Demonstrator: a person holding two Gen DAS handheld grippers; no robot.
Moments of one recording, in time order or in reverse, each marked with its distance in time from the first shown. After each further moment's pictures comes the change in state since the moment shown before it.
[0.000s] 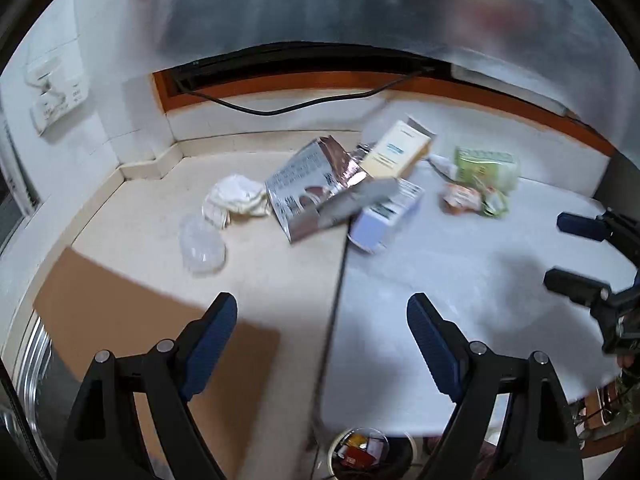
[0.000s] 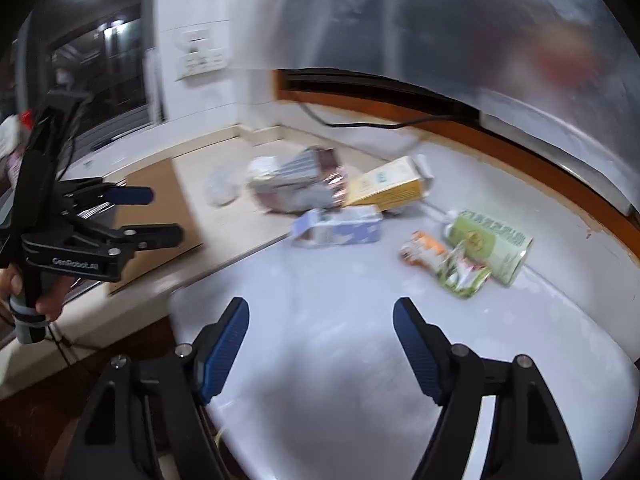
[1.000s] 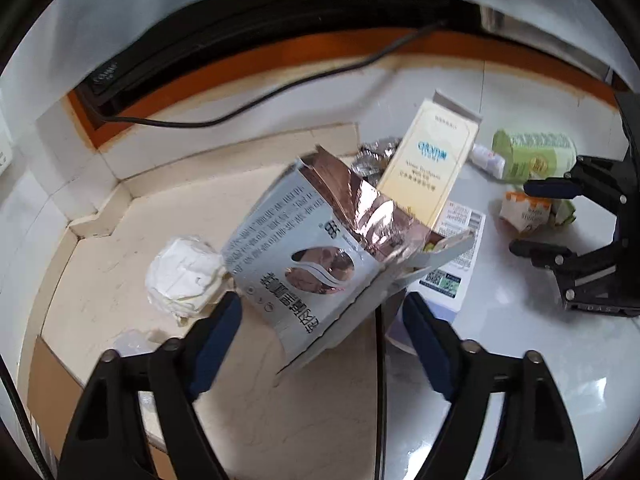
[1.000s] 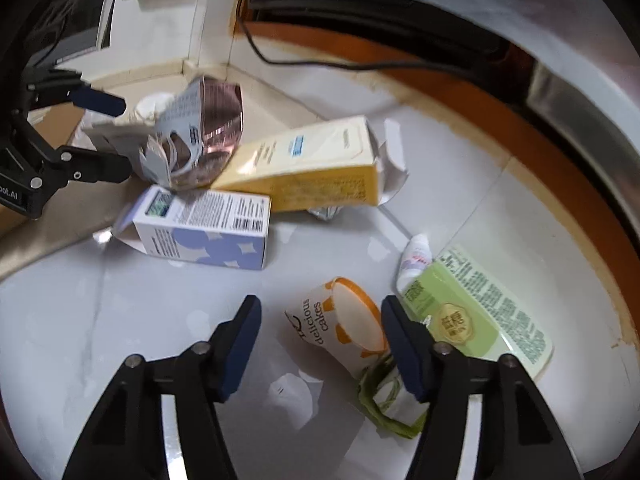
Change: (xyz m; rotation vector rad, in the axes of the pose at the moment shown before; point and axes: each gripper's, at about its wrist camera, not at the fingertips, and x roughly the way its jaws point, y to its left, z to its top) left arm 0.135 -0.010 0.063 0.187 0.070 -0.027; right arm 0.150 -0.048 0.027 -0.248 0.146 -0.155
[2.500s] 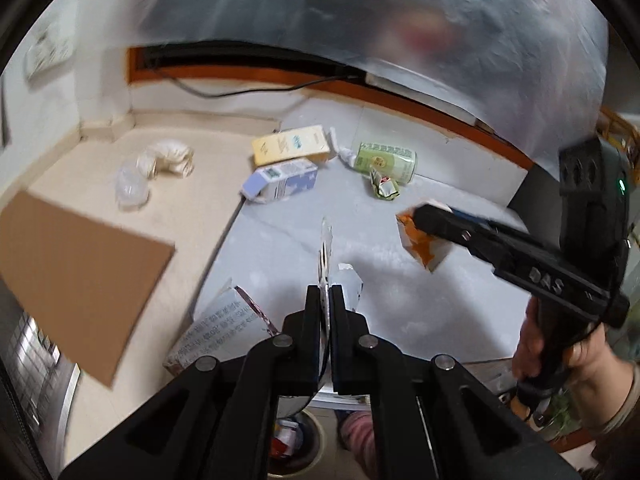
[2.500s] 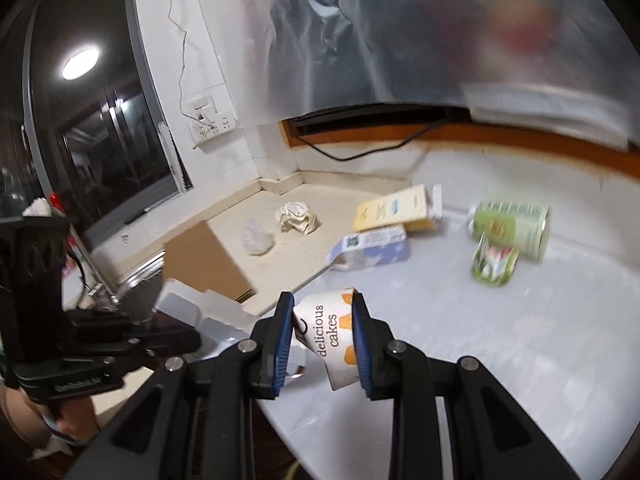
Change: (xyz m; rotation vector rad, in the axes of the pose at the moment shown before) left arm -0.198 -0.078 -0.145 -0.332 -0.121 -0.249; right arm -0.190 0.055 -0.076 0.466 -0.301 0.376
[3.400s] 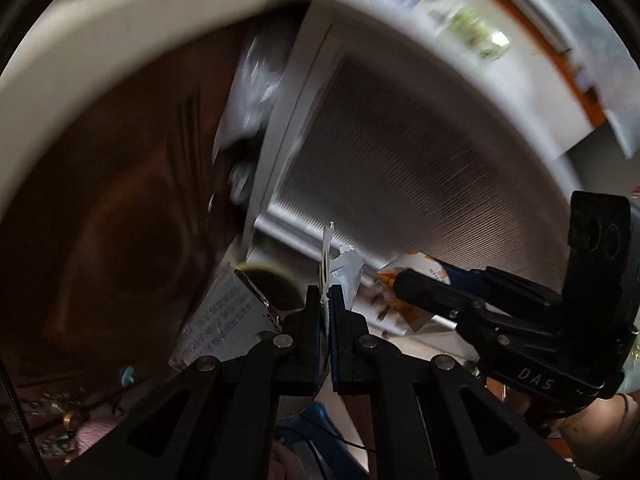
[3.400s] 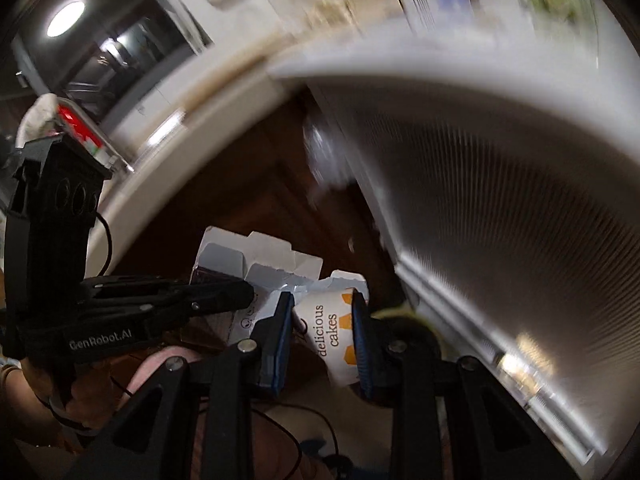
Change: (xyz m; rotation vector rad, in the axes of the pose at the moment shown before) left arm 0.078 0.060 -0.206 -0.298 0.335 0.046; right arm 0.075 0.029 -0.211 0.088 0.443 0.094
